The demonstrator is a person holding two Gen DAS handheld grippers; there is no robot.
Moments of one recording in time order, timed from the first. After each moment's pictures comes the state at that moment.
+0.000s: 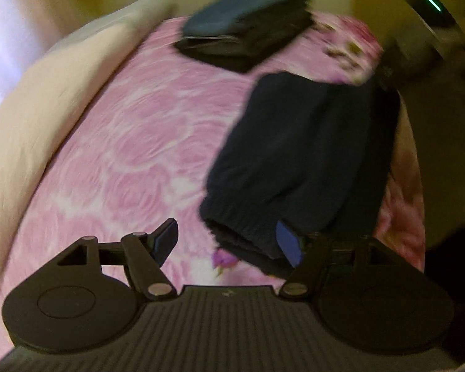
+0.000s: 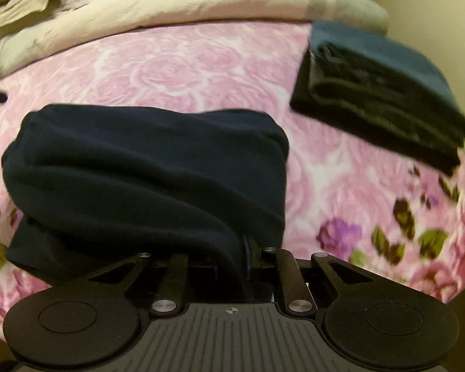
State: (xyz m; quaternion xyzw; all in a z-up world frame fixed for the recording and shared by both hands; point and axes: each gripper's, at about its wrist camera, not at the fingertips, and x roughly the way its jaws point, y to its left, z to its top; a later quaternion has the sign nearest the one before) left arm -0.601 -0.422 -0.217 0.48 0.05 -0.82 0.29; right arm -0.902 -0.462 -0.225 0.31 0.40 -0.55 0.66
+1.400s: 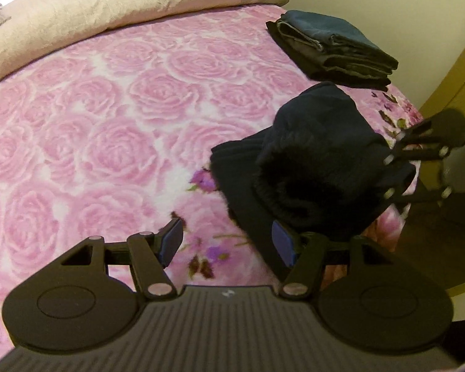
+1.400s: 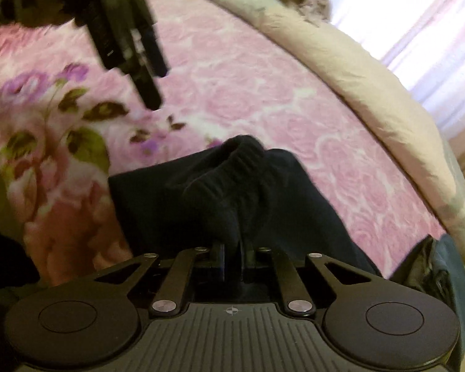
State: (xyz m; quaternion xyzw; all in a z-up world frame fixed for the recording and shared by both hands) left arm -0.526 -0.392 -0.252 0.35 0.34 -0.76 0.43; right arm -0.749 -0.389 -0.221 -0.05 0.53 -0.28 0.80
